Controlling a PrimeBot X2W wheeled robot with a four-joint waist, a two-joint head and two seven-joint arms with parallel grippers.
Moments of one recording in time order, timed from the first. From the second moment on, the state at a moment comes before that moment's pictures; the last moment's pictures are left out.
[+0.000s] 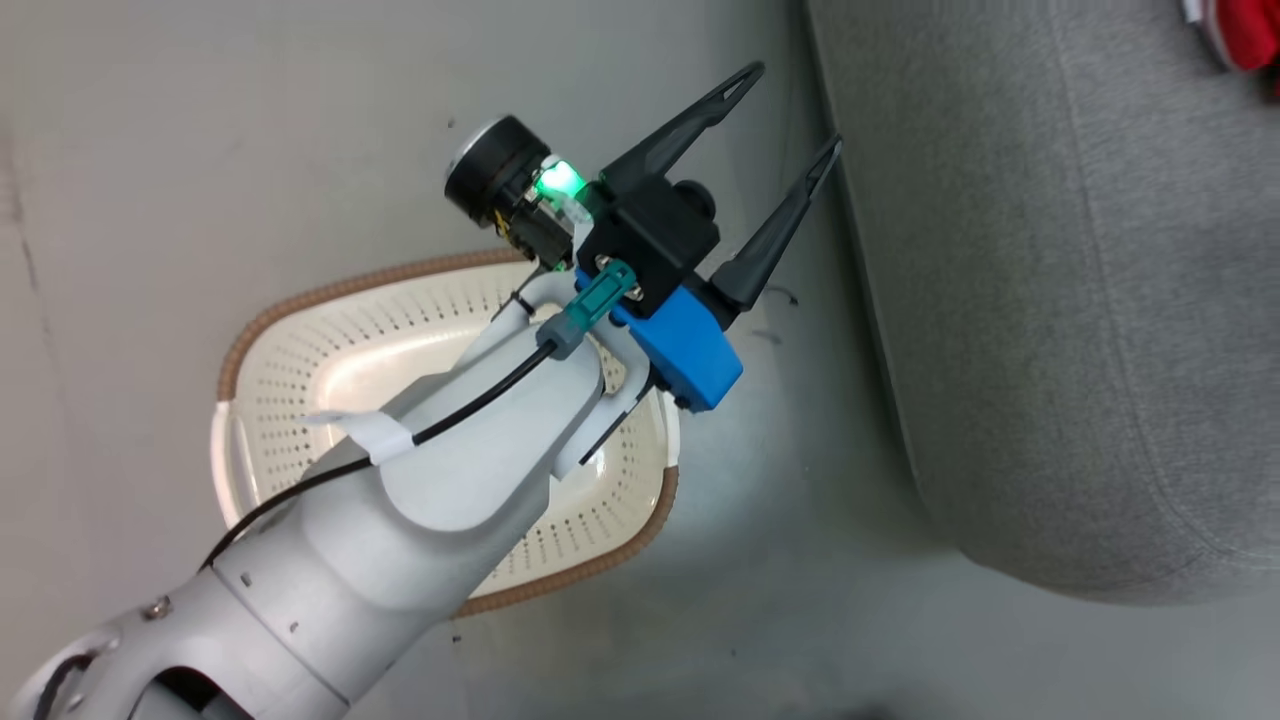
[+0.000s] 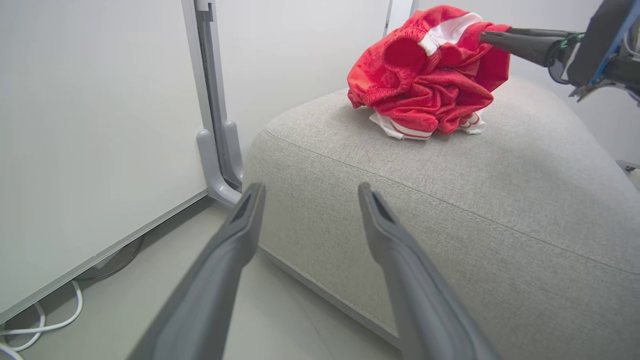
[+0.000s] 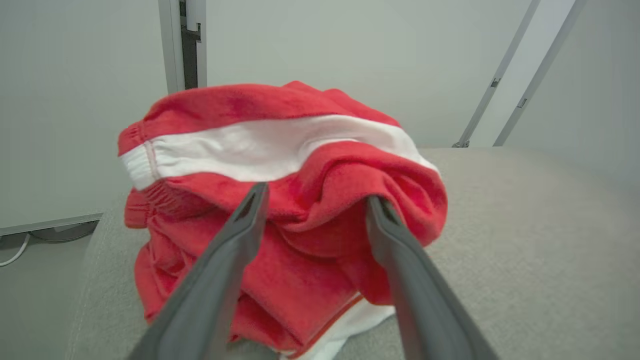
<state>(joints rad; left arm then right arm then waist) -1.01 0.16 -1.02 0.49 -0.51 0.02 -0.25 -0.76 -0.39 -0.35 0.56 0.19 0.13 -0.26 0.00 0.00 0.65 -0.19</state>
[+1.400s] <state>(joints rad) -0.19 0.12 -0.21 0.15 -0.23 0.02 -0.26 -0.20 -0.14 -0.11 0.16 0.14 0.13 -0.26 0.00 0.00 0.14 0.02</state>
